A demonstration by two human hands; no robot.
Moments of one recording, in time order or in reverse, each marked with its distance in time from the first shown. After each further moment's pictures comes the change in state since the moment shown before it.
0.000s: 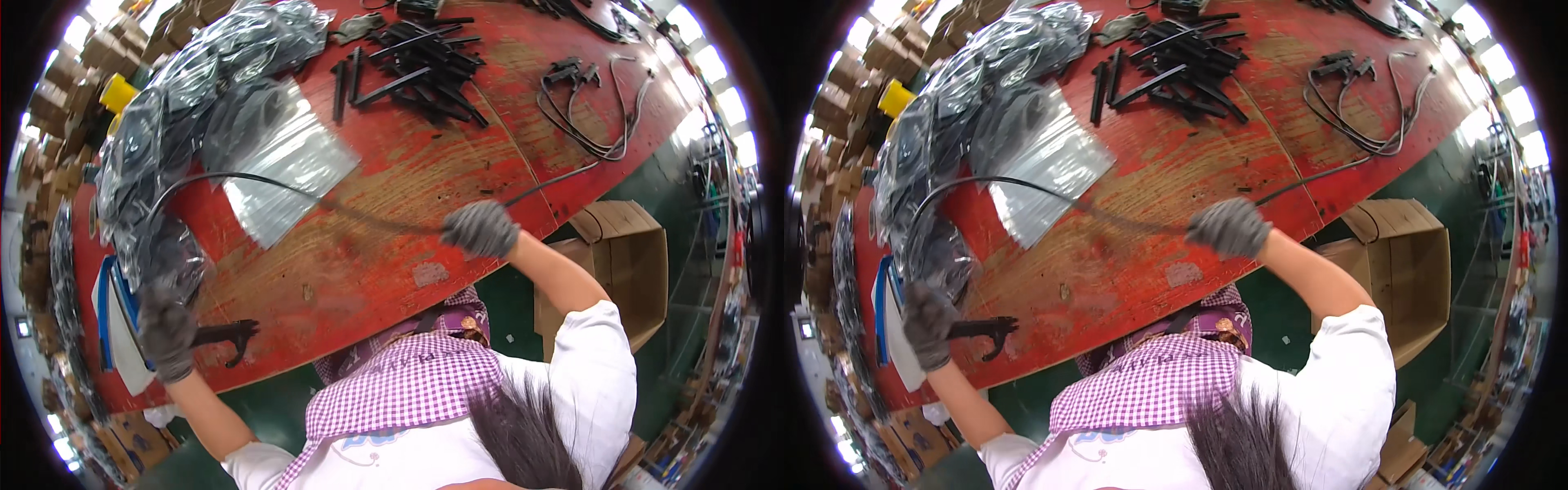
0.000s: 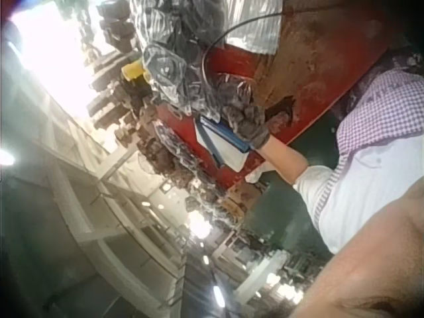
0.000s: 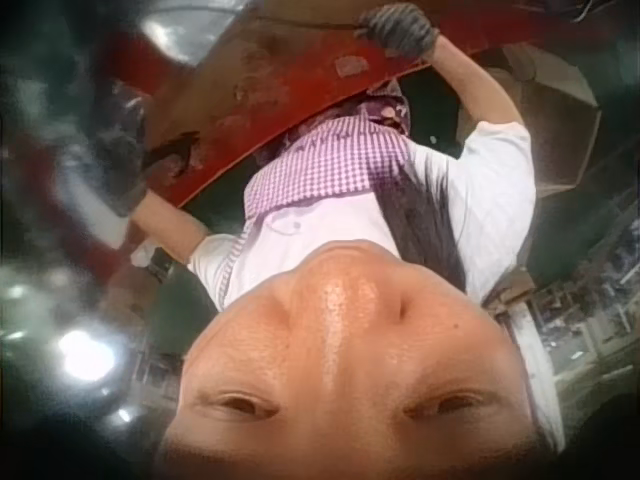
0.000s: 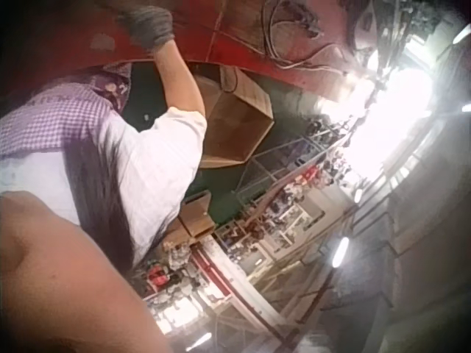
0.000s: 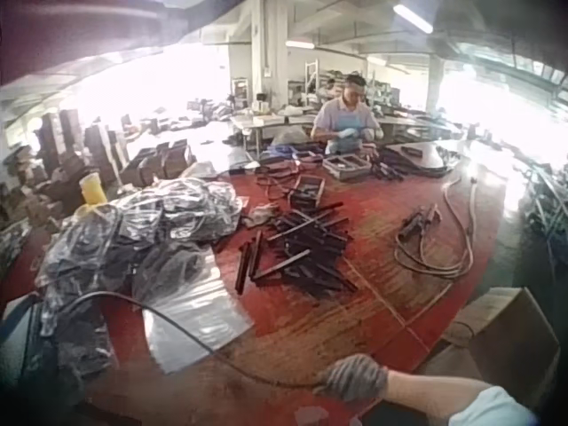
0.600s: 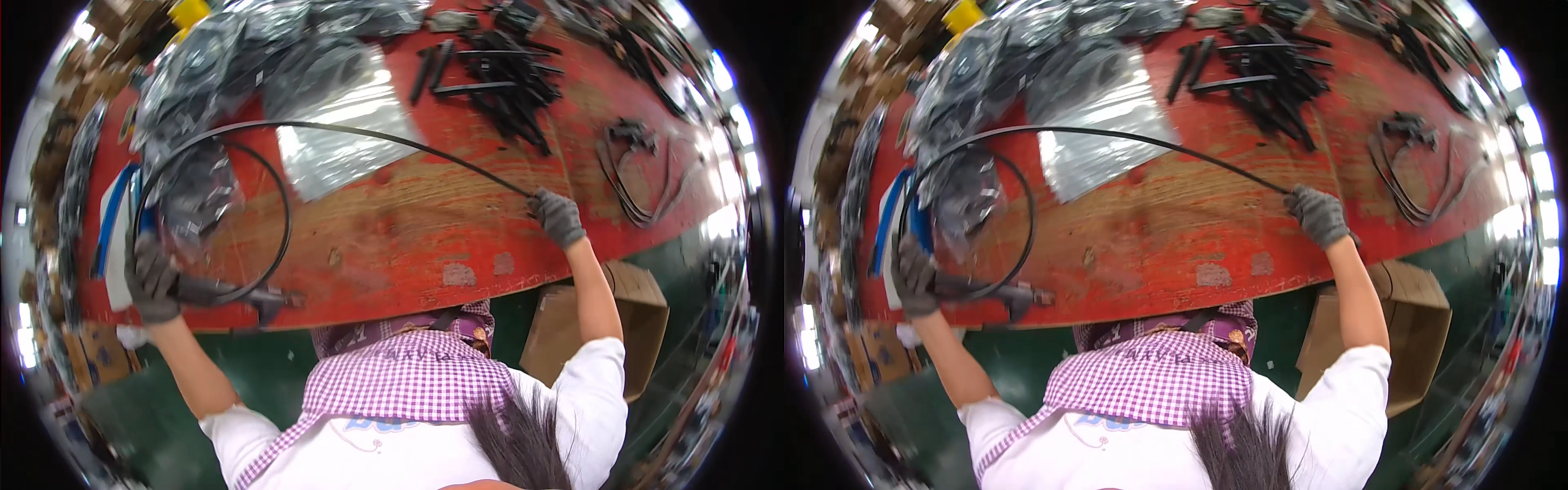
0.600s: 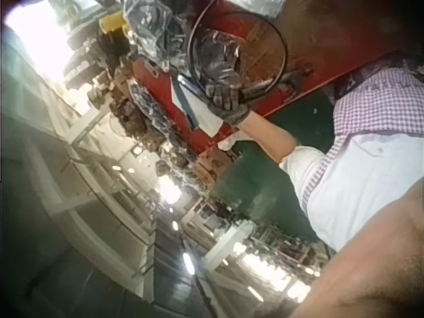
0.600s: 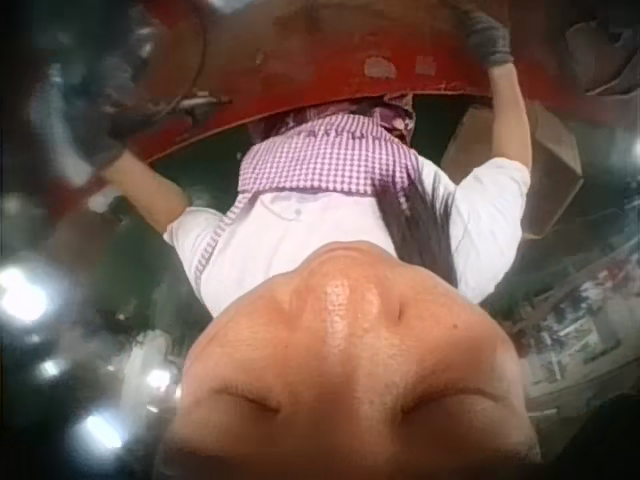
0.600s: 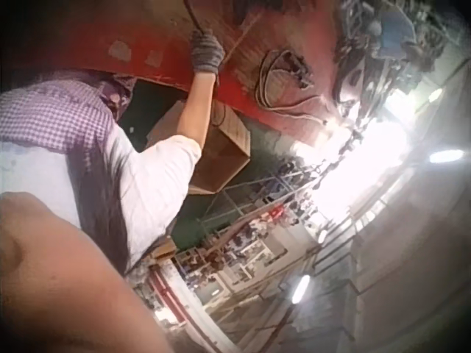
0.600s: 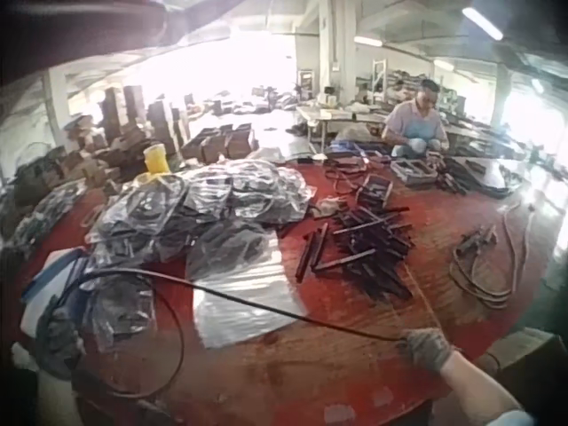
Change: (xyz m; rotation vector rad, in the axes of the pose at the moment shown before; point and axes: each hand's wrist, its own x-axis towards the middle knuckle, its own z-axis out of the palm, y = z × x) left_hand -0.067 0.023 -0.038 -0.429 0.019 0.097; right_hand 0.005 0.080 -0.007 -0.164 0.054 0.299
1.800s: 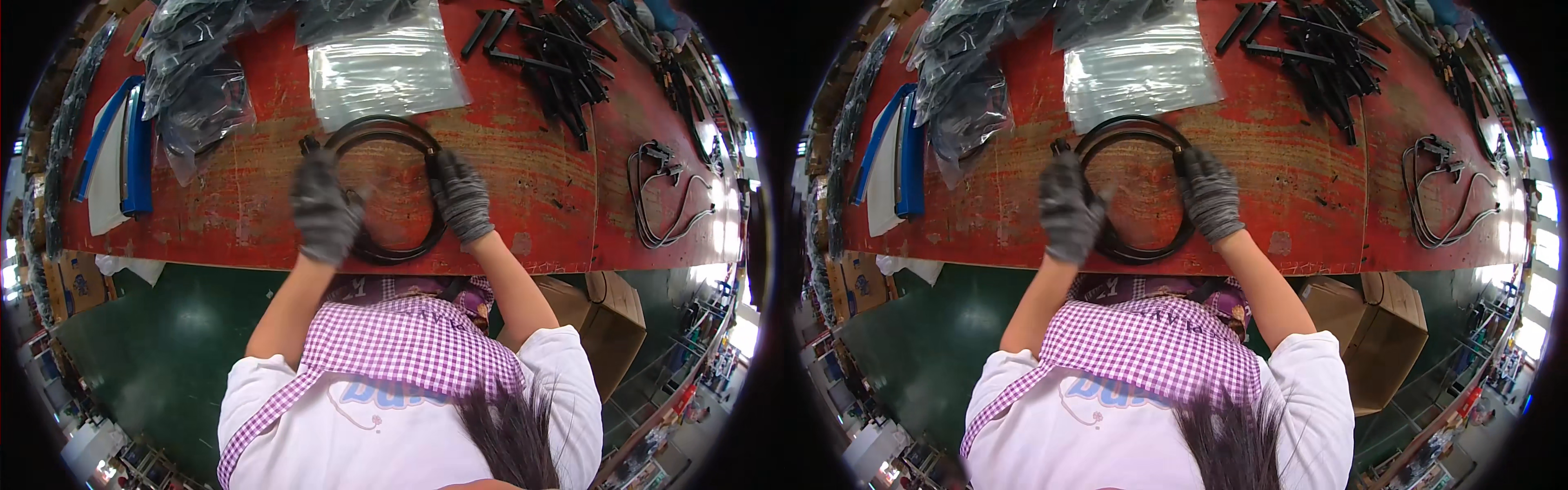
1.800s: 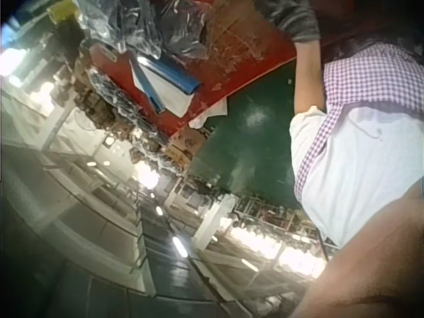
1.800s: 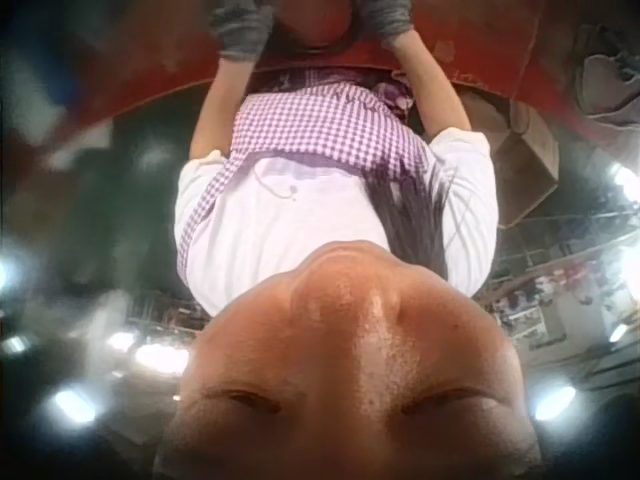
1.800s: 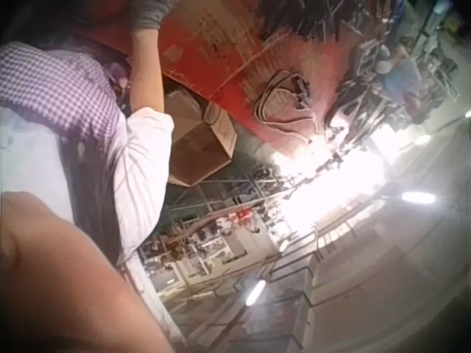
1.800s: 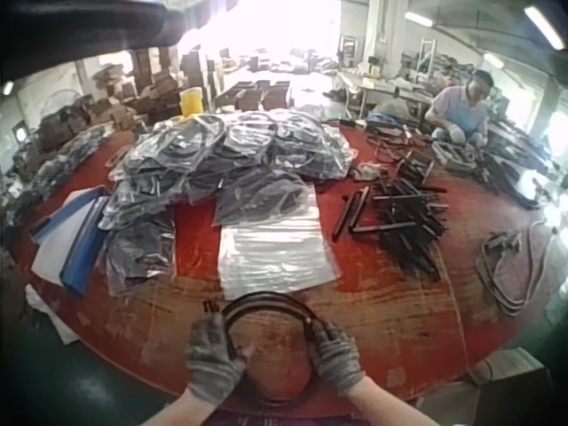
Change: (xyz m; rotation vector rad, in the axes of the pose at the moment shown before) left_hand 0.060 -0.265 -0.006 2.366 0.591 0.418; right_hand 0.030 -0.206 0.089 0.274 0.176 -0.181
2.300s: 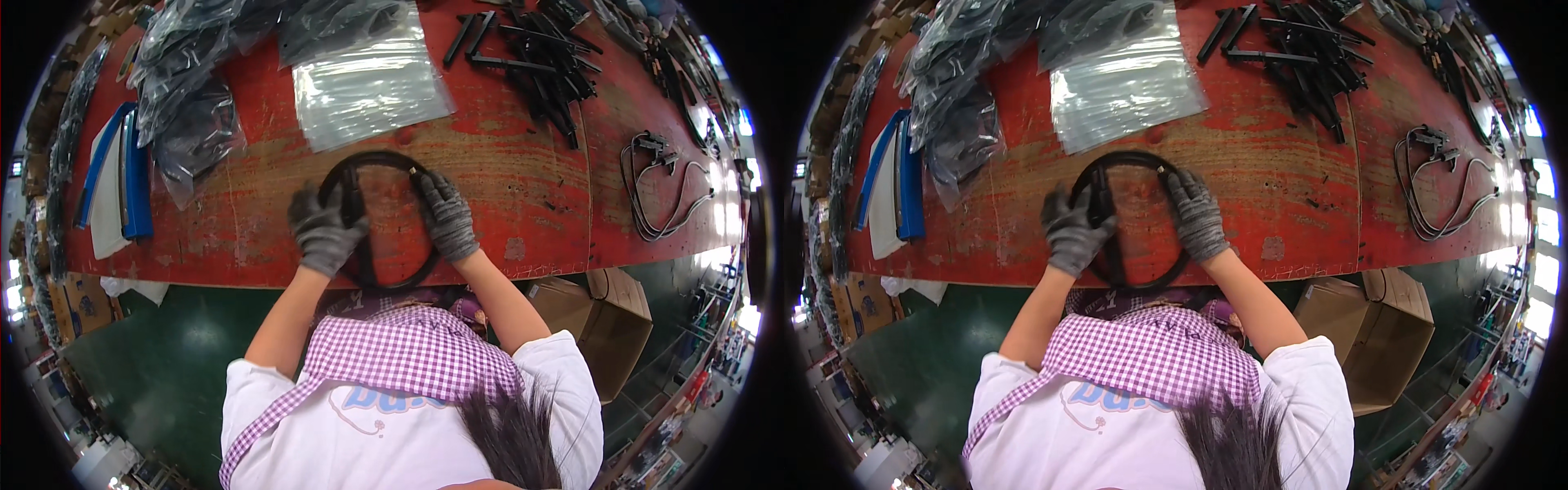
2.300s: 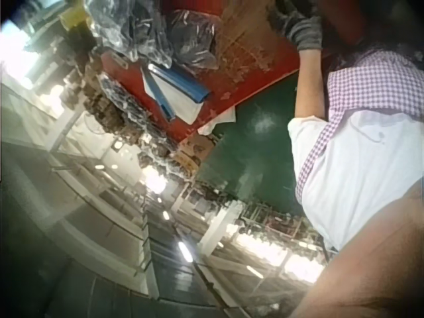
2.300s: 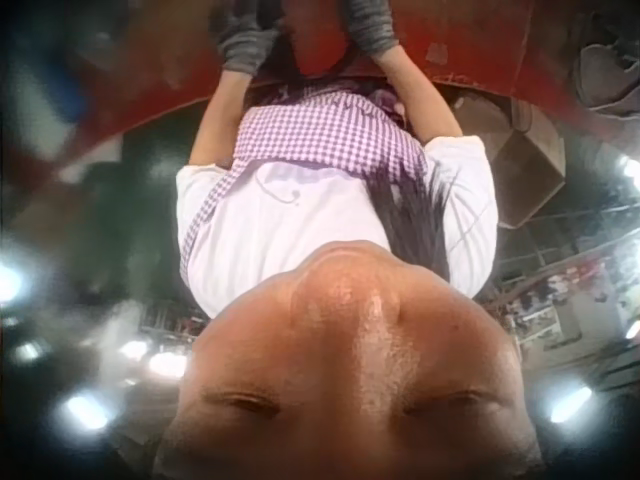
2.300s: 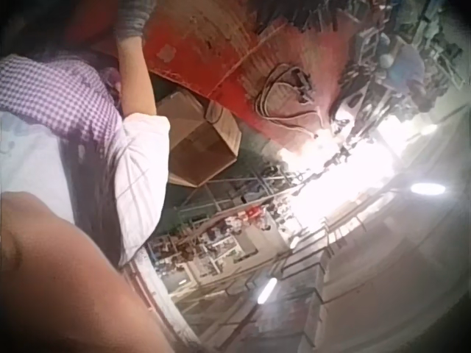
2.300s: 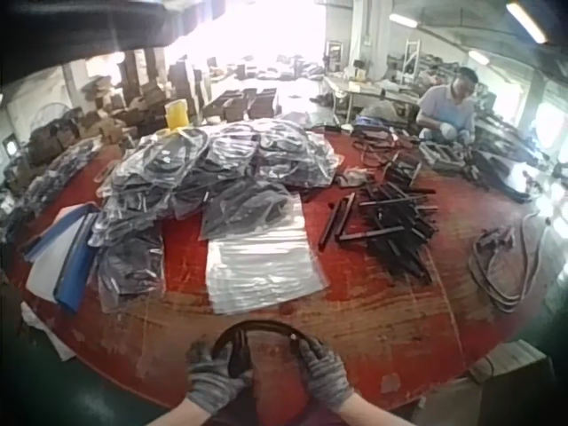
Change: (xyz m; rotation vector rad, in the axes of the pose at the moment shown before) left_hand -0.010 -0.001 0.016 0.066 -0.400 -0.089; right_hand -0.014 -0.002 0.009 0.164 0.076 -0.032
